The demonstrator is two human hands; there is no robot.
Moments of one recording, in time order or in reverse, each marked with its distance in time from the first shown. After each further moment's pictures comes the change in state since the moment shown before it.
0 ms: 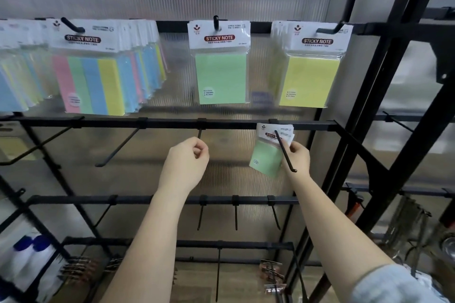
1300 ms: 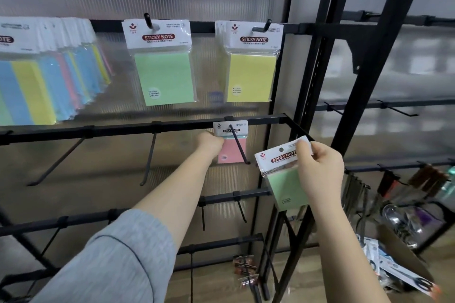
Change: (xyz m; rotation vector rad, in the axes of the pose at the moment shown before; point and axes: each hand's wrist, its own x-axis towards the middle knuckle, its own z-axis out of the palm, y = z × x) left_hand 0.065 0.065 0.132 -0.340 -0.290 -0.363; right_hand -0.095 -0.056 -0.112 -0.213 0.317 -0.206
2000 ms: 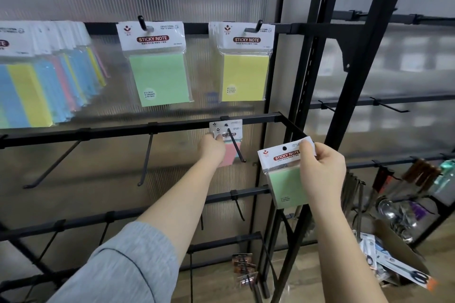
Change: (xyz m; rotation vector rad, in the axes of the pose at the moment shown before) left_hand -0.014 -0.005 0.017 -0.021 0.026 0.068; right_hand -0.004 0.005 -0.008 0.070 0.075 -0.006
